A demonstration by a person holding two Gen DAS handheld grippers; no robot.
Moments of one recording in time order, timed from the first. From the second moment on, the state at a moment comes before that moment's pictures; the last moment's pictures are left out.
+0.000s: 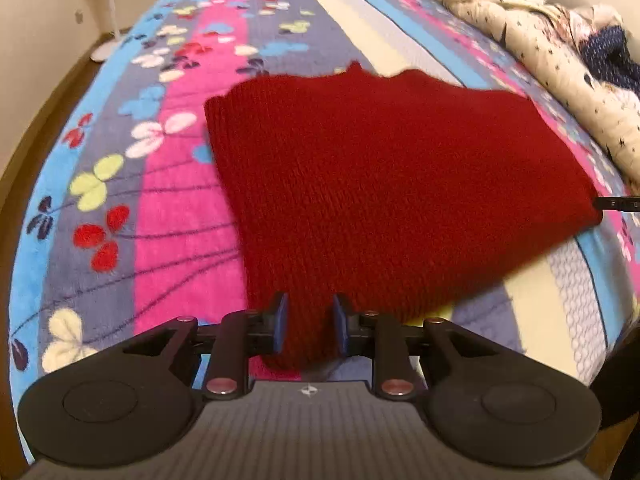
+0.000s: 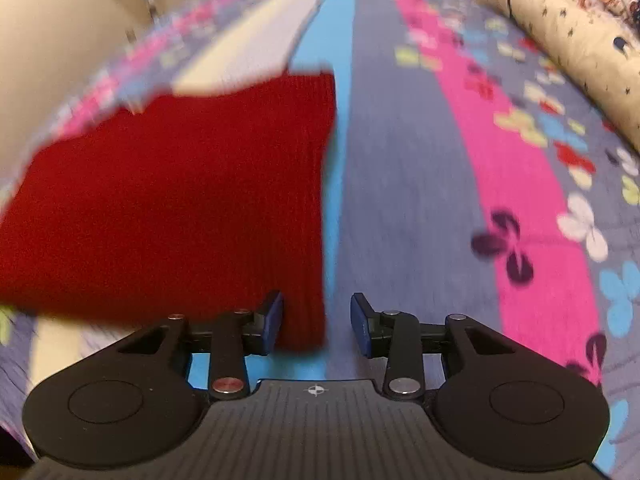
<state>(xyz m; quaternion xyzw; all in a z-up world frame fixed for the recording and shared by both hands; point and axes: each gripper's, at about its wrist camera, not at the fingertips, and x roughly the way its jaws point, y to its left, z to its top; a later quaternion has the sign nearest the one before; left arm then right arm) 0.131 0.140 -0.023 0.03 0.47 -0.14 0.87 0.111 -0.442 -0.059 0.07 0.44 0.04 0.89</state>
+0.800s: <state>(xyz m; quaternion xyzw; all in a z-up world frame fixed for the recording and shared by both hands) 0.138 0.101 -0.030 0.07 0.47 -0.17 0.86 0.112 -0.419 -0.069 0.01 0.46 0.03 0.89</state>
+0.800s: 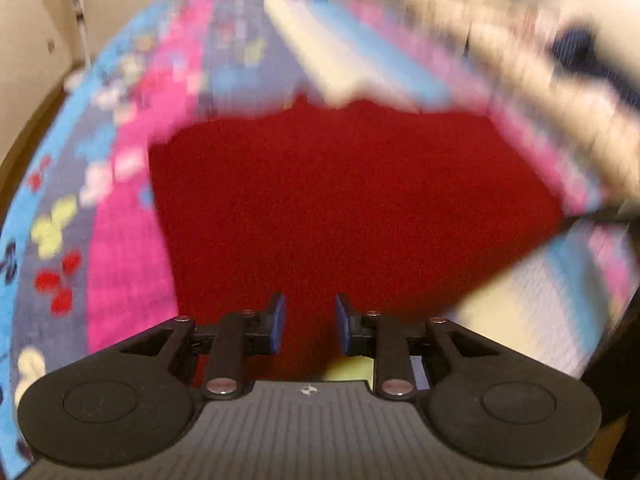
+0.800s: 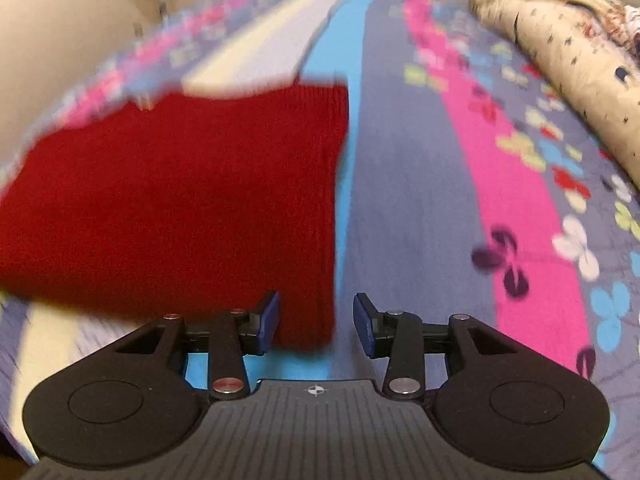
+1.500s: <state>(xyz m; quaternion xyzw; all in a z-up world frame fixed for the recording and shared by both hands) 0.137 0.111 0.014 0.06 0.38 -0.08 0.92 0.101 -0.432 -0.035 0.06 0.35 -0.02 0.94</state>
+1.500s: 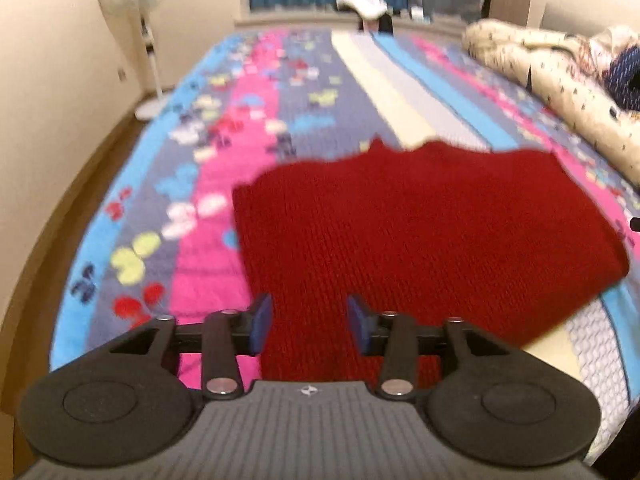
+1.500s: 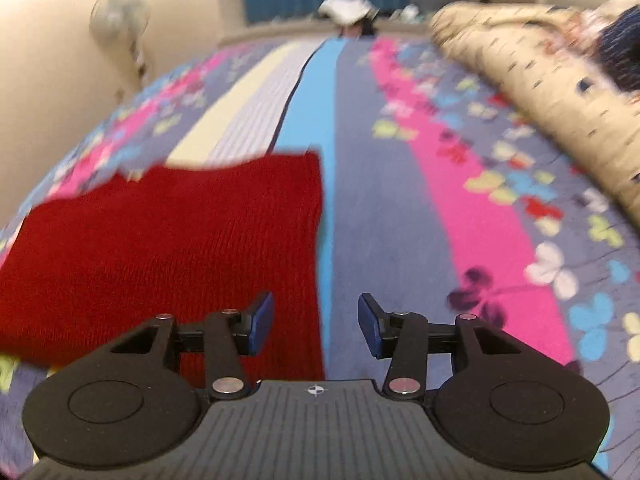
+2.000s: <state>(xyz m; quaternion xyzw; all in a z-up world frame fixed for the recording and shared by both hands) 0.108 0.144 0.051 0.00 0.26 0.00 0.96 0.072 -0.381 -0.002 0.09 0.21 -0.03 0.97</state>
